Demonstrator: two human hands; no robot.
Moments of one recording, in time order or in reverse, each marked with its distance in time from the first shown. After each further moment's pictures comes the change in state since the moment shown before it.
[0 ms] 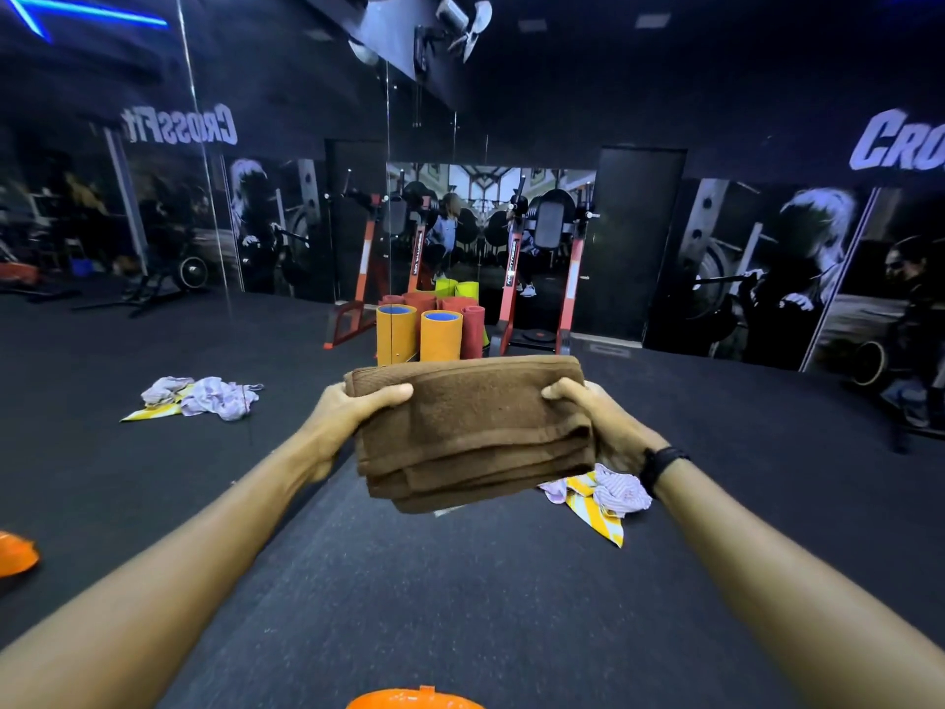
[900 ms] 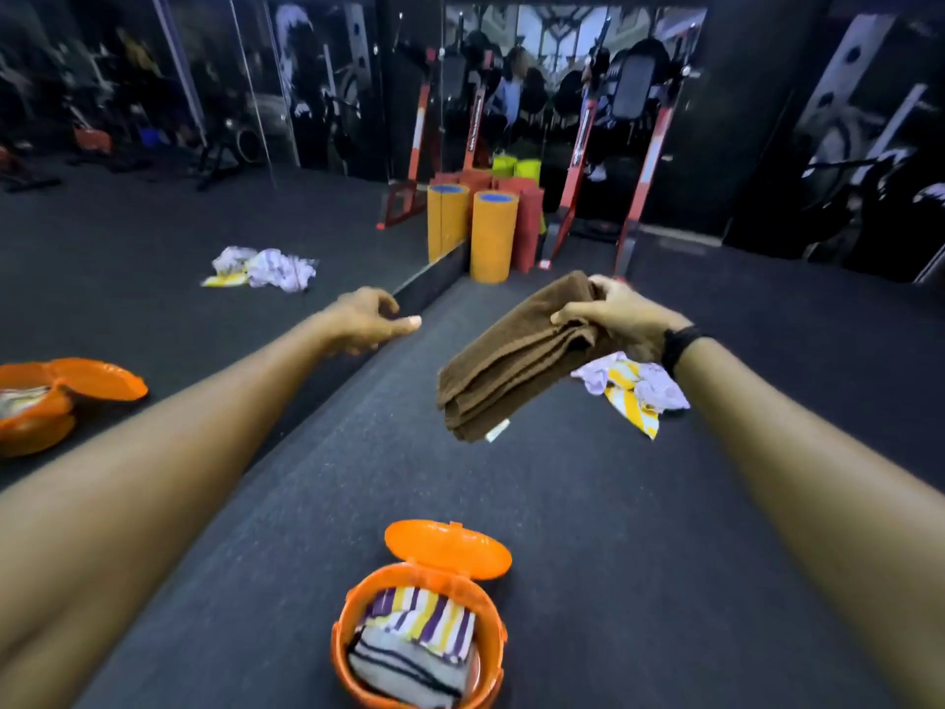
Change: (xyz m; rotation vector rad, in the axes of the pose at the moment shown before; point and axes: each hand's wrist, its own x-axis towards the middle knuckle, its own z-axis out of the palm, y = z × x) left_hand -0.004 -0.044 0.011 0.861 0.034 -0.263; right_hand 0.036 0.055 -0.031 -0.377 -0.024 0.113
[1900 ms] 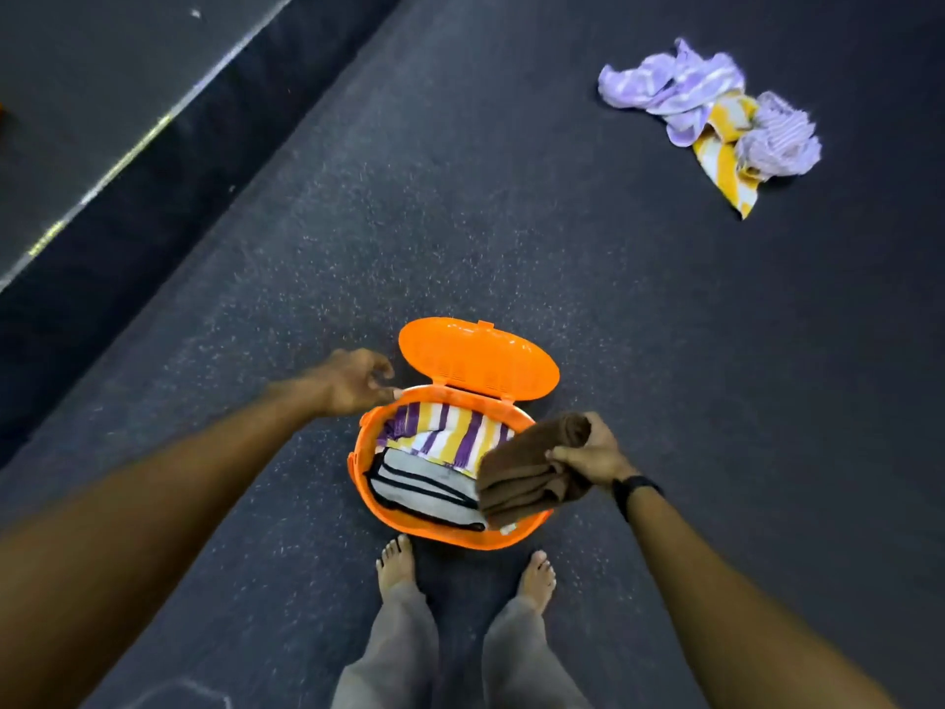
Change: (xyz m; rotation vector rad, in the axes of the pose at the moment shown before) left_hand 0.116 -0.370 0.275 0.182 -0.697 -0.272; right_hand 0.067 0.463 0.291 -0.205 -0.148 0.770
